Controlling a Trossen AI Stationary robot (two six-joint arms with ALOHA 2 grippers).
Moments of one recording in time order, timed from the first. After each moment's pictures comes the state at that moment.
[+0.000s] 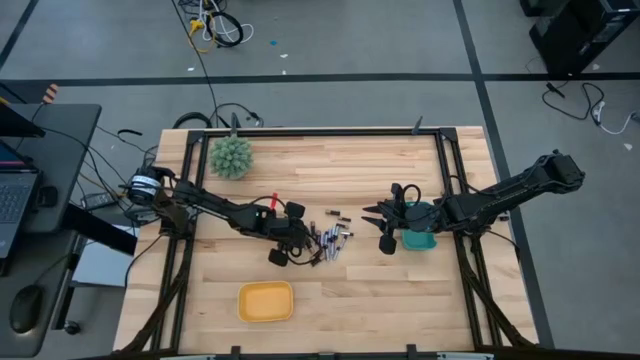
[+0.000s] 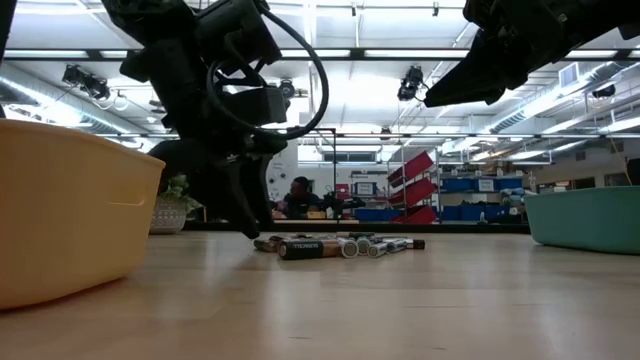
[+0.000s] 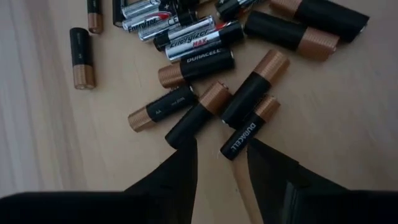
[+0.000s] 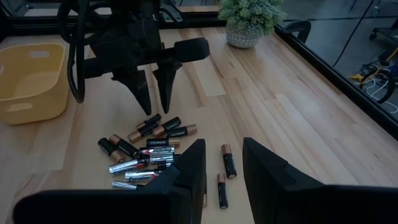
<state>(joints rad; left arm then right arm) -0.15 1.69 0.88 -0.20 -0.19 0.31 0.26 1.10 0.55 0.05 0.50 0.21</state>
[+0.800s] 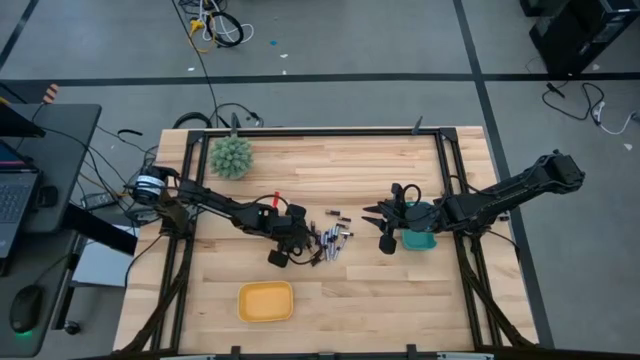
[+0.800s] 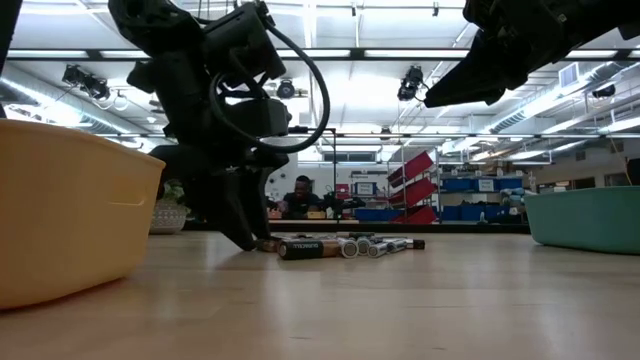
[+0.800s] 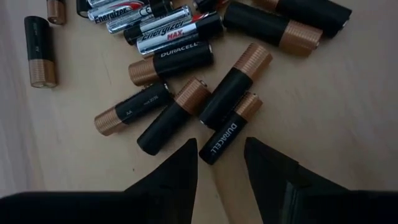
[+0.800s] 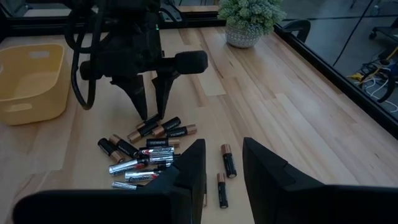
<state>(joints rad) -0.12 1.73 0.88 -0.19 -0.09 0.31 0.26 1.10 0.55 0.05 0.50 0.21</state>
